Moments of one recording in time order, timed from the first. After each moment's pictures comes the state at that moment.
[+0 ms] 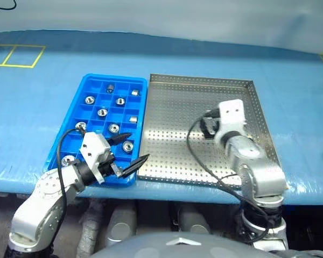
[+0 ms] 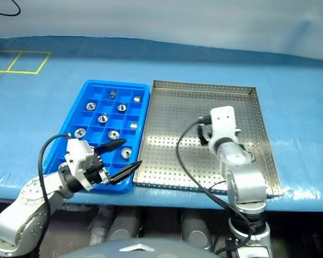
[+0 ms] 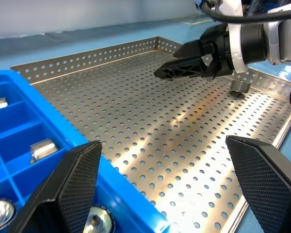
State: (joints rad) left arm 0.19 0.56 0.03 -0.71 -0.53 0.52 -0.66; right arm -0.18 -0.18 -0.07 -0.61 0.03 1.18 -0.01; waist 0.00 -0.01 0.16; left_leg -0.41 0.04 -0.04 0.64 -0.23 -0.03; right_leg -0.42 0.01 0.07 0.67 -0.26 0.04
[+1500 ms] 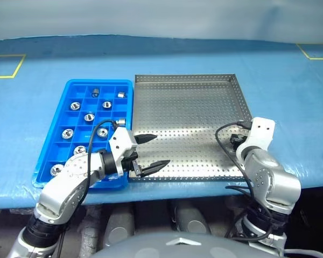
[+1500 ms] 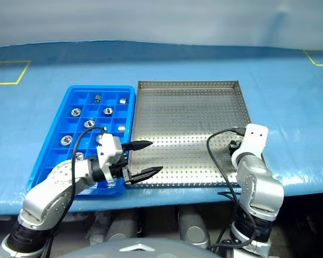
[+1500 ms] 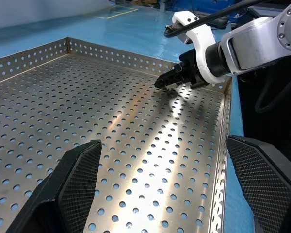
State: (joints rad) left arm -0.01 0.55 -0.18 -0.59 -0.49 0.54 -0.72; right arm -0.16 -0.11 -0.28 -0.52 0.10 1.20 0.00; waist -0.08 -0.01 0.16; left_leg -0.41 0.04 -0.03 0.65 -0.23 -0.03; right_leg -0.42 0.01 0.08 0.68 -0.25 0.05
